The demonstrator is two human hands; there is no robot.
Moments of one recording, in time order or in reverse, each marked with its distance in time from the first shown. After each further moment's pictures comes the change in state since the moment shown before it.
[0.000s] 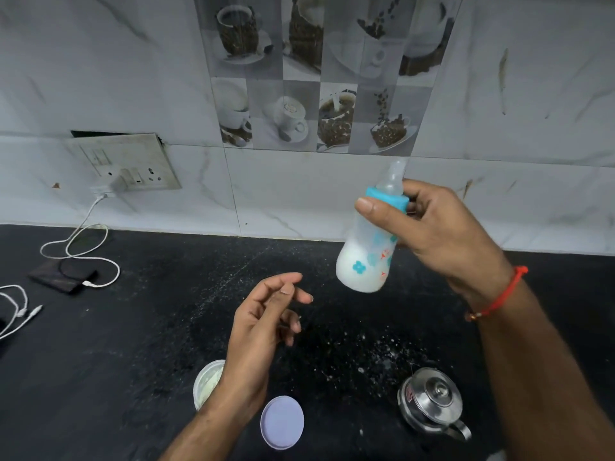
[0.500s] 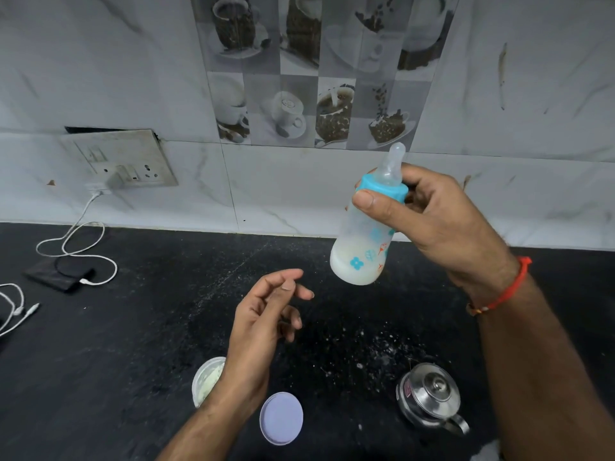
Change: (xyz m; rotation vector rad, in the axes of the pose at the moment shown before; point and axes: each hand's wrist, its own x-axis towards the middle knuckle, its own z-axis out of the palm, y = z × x) left_hand 0.001 -0.002 0.001 -0.002 -0.022 -0.002; right_hand -0.001 -0.007 0.001 0.033 -0.010 -0.075
